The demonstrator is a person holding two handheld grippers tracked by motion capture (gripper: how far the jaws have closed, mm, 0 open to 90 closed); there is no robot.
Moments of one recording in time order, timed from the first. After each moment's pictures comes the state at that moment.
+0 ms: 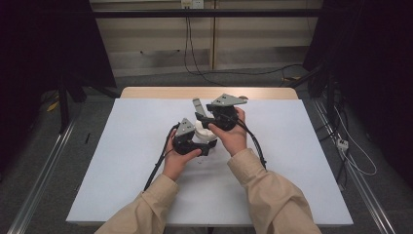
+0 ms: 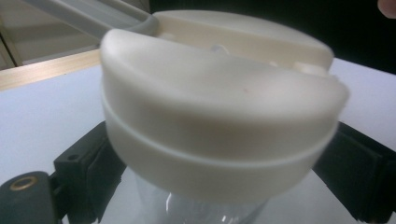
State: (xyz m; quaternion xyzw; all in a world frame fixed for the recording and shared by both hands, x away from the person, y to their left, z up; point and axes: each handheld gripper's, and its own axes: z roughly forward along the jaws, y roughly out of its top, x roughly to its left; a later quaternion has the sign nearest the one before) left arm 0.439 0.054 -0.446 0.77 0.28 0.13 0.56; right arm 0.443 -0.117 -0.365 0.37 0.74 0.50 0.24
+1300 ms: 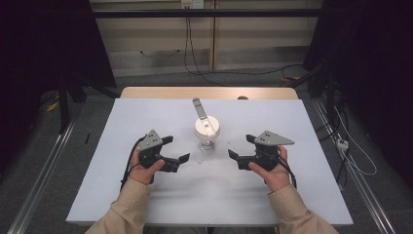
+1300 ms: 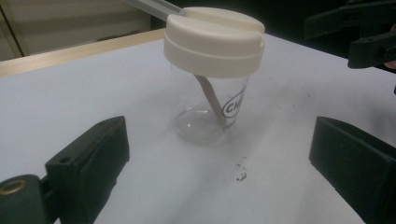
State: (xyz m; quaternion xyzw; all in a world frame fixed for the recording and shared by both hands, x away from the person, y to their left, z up) left arm 0.390 0.140 -0.427 0.78 0.27 0.12 0.55; right arm 0.344 -0.211 -0.414 0.40 0.73 0.51 0.22
